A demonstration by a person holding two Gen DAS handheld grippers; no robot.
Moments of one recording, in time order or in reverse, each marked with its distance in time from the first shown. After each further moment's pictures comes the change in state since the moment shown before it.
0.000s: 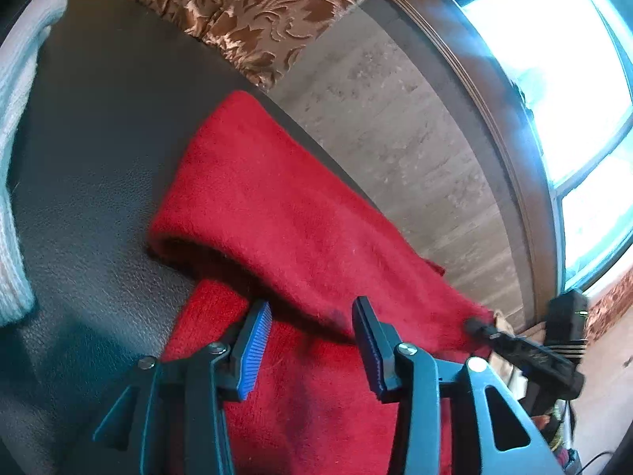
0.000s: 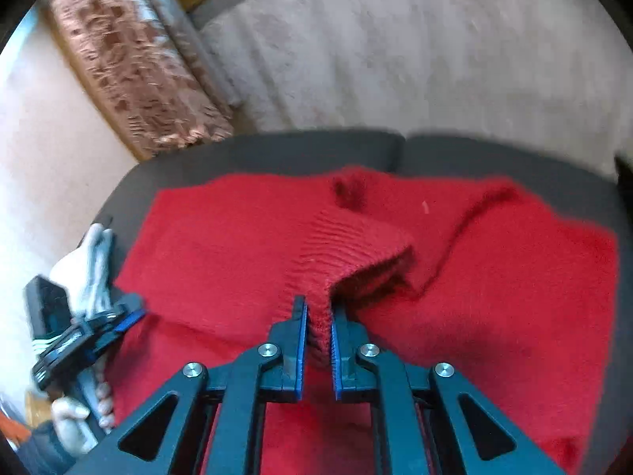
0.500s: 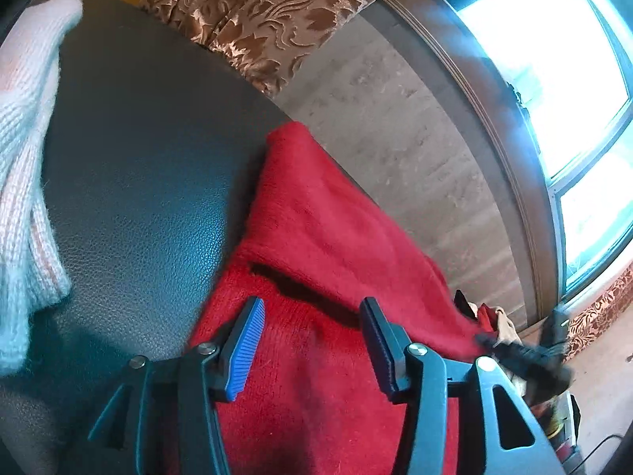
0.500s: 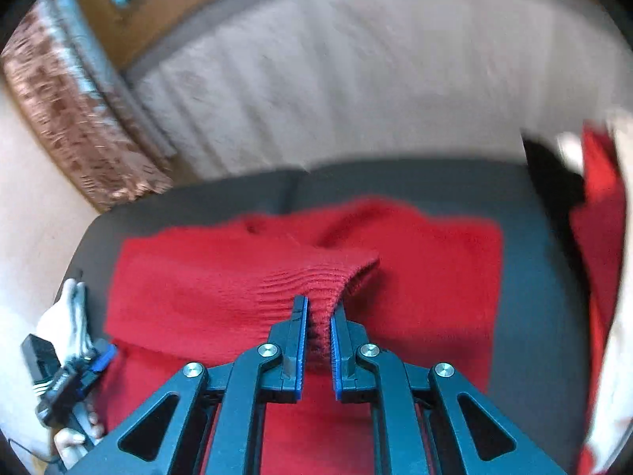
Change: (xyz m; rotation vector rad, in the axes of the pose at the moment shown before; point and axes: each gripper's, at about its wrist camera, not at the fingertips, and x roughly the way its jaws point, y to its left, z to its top) left arm -0.015 0.003 -0.005 0.044 0.007 0.015; right arm -0.045 -0.087 -0.019 0.222 -0.021 -0.137
